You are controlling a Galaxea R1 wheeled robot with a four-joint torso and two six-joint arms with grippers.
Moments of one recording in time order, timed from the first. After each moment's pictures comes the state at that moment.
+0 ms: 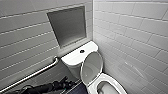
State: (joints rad) left arm 0.57 2.60 -2.05 -0.66 0.24 -0.06; right arm -1.63 2.50 -1.68 0.57 0.65 -0.35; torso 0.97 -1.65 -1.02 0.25
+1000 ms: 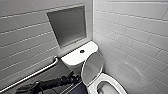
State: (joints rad) left arm 0.51 2.75 -2.11 -0.73 0.20 -0.06; right arm -1.63 2.51 -1.68 0.57 0.65 -0.35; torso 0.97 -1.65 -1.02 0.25
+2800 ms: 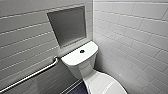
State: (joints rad) left arm 1.07 2.60 -2.02 -0.01 0.34 -0.05; right arm -1.55 2.45 -1.58 0.56 0.65 -0.35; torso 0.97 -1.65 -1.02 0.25
